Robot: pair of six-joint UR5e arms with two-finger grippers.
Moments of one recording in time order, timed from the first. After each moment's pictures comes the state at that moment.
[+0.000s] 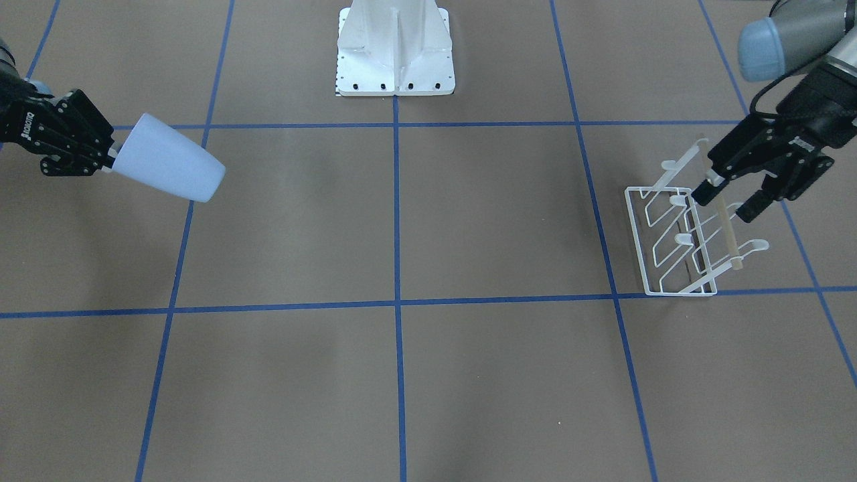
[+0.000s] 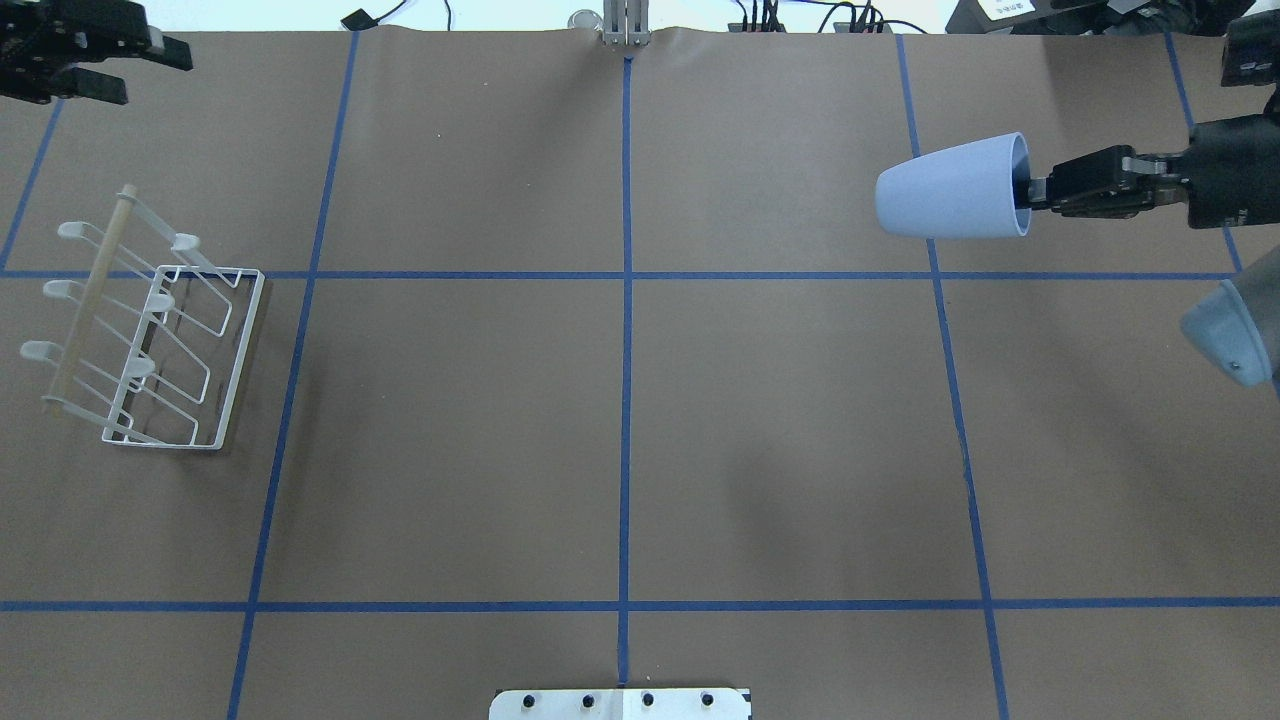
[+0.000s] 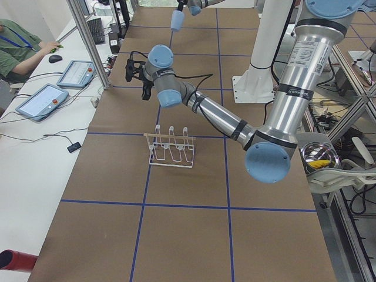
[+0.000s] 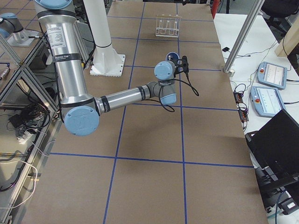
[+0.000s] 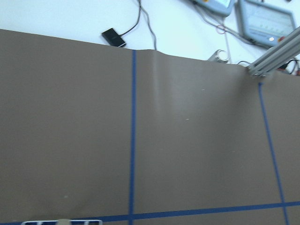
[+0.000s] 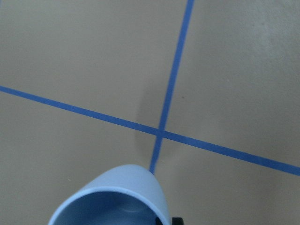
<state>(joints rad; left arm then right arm) -1.19 -1.89 -1.83 -2.31 -2.31 -1.29 1.10 -1.39 1.67 0.05 2.40 1.60</state>
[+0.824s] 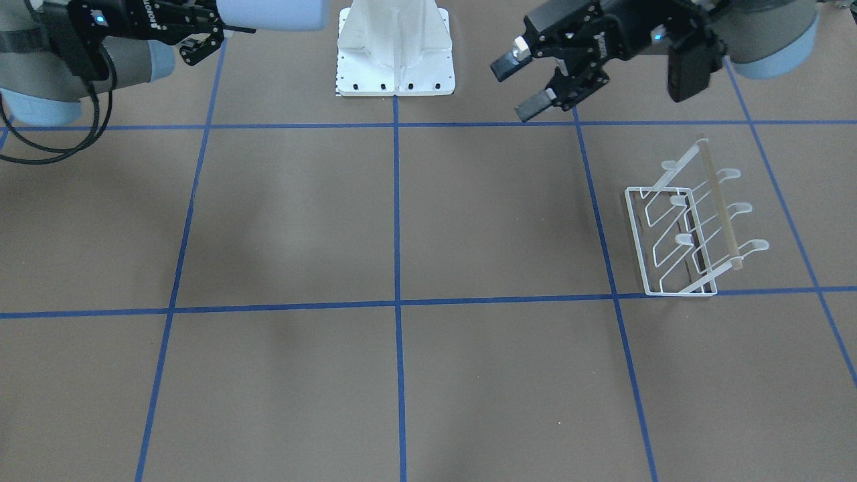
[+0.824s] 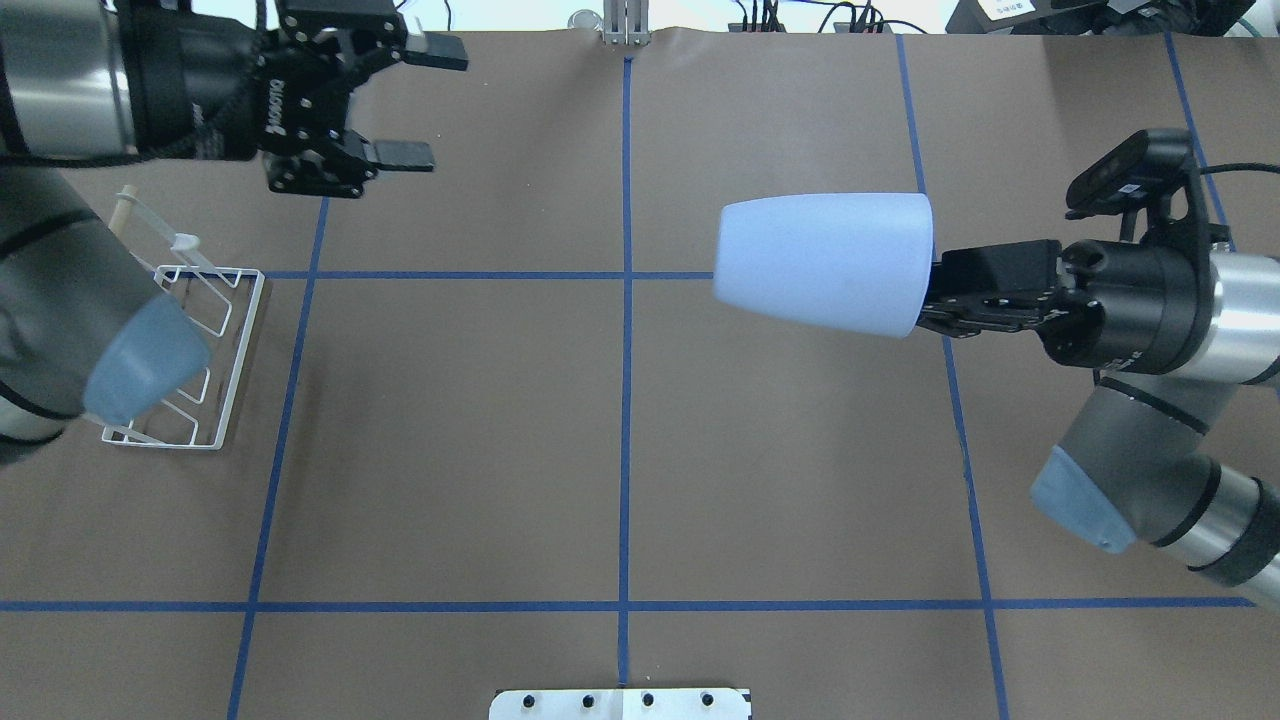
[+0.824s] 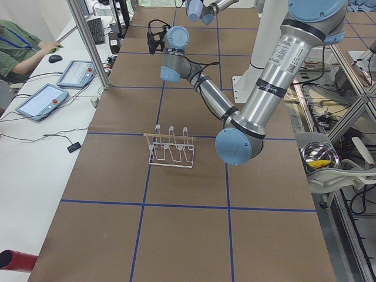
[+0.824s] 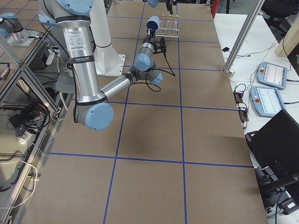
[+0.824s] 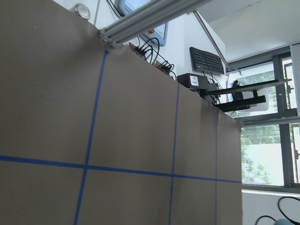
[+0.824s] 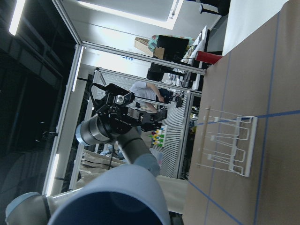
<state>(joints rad) -0.85 -2.05 -1.91 -2.69 -2.04 -2.02 0.71 -1.34 1.85 0.31 1.93 1.87</state>
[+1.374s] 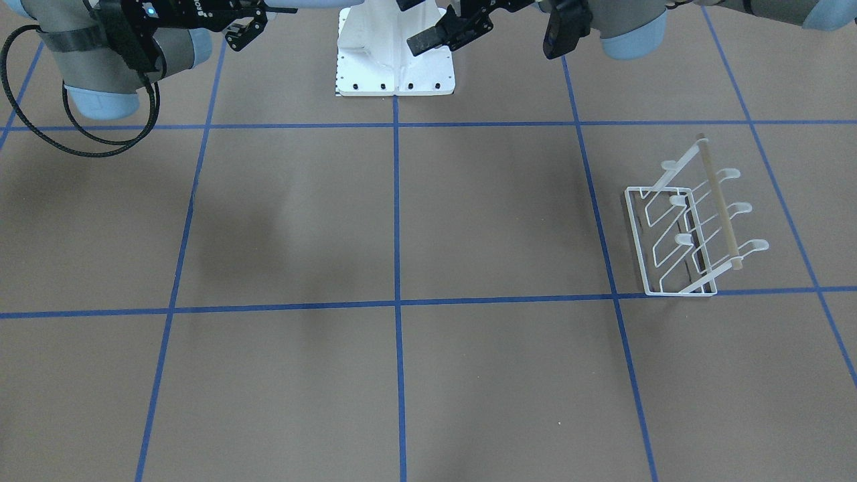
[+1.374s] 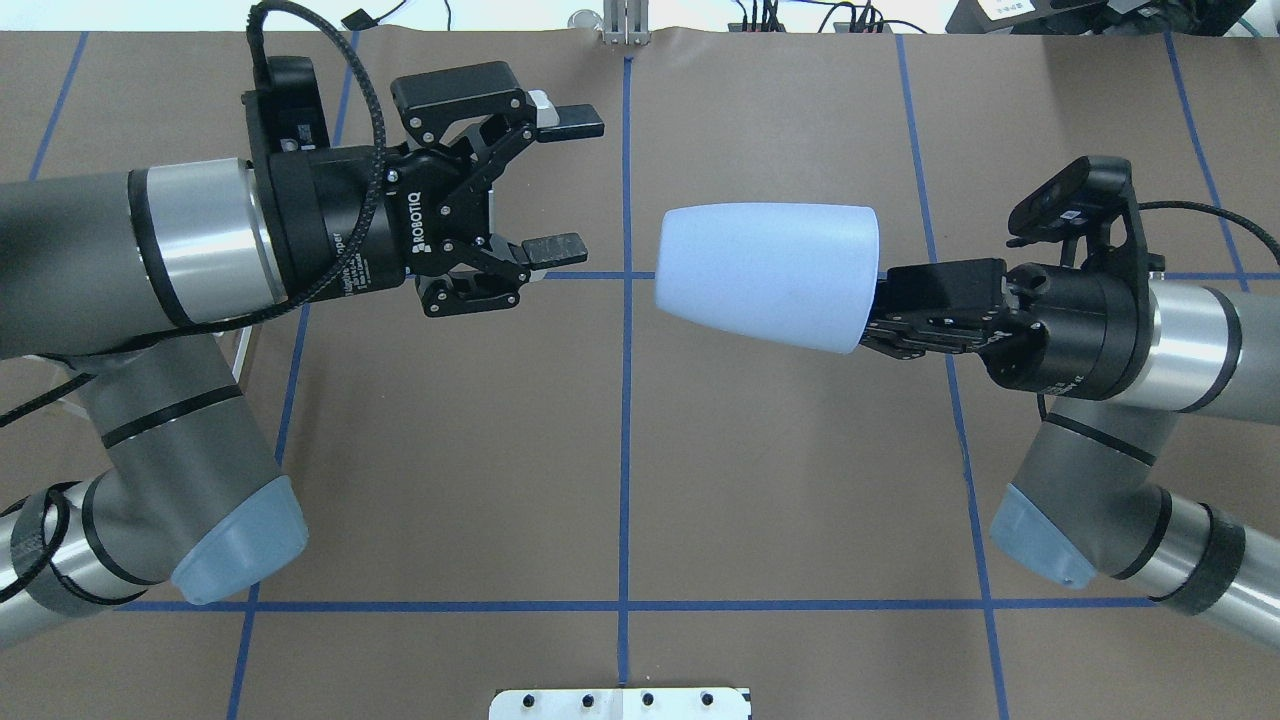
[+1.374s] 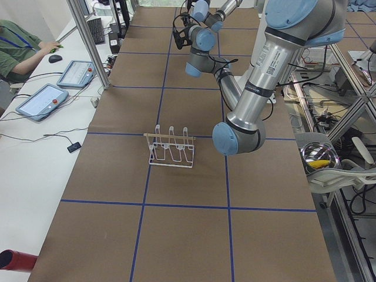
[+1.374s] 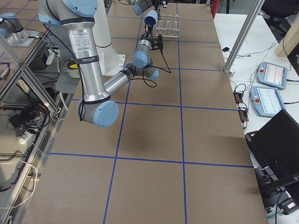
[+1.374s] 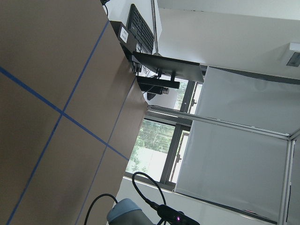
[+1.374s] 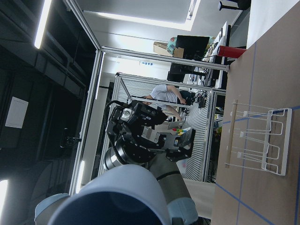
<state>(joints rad) -0.62 -2.09 -1.97 -2.74 -1.76 -2.21 0.65 -1.32 1.85 0.31 1.87 1.87</state>
